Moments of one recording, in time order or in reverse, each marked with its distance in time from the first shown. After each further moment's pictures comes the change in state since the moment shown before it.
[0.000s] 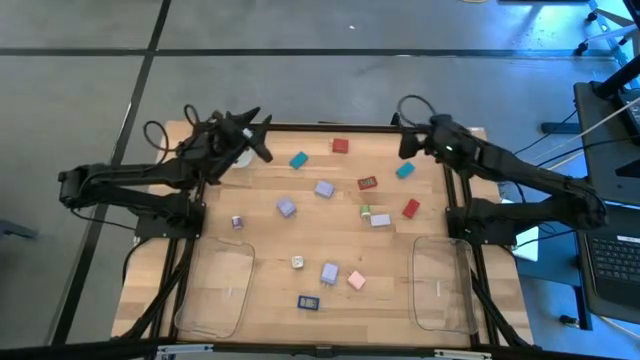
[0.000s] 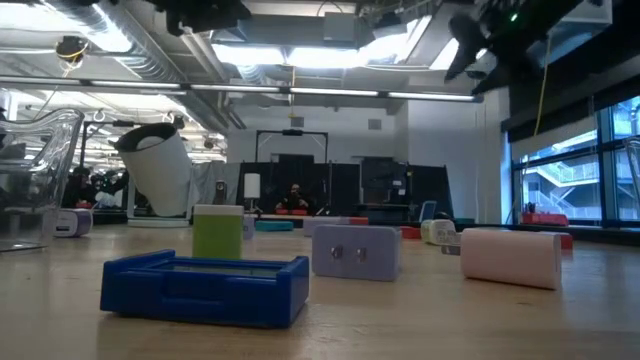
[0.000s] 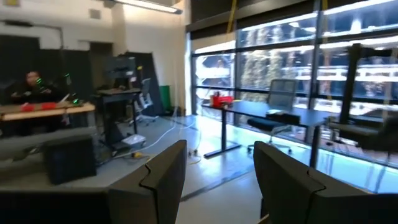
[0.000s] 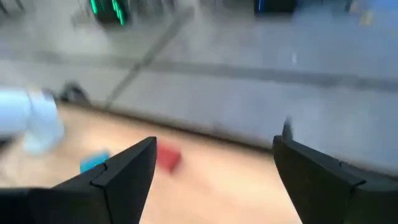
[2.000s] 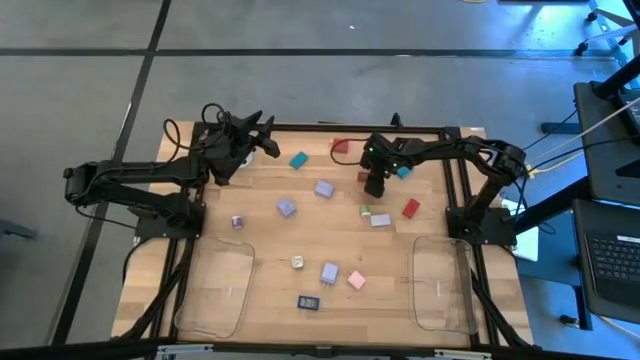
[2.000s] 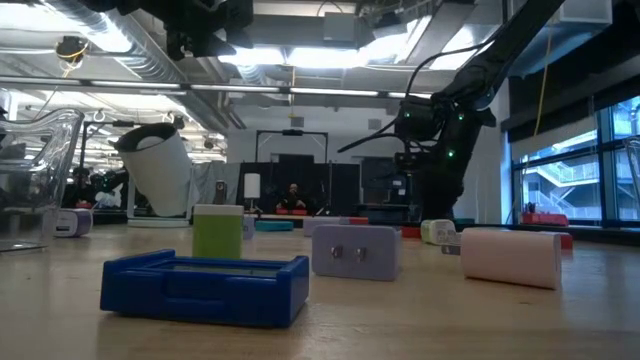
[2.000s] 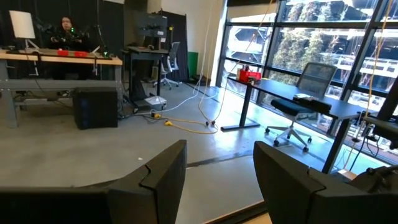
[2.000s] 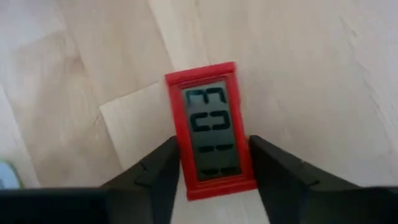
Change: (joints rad) left arm 0.010 0.077 0.015 -0.120 -0.131 -0.248; right arm -0.118 0.833 0.014 0.147 -0.632 -0.706
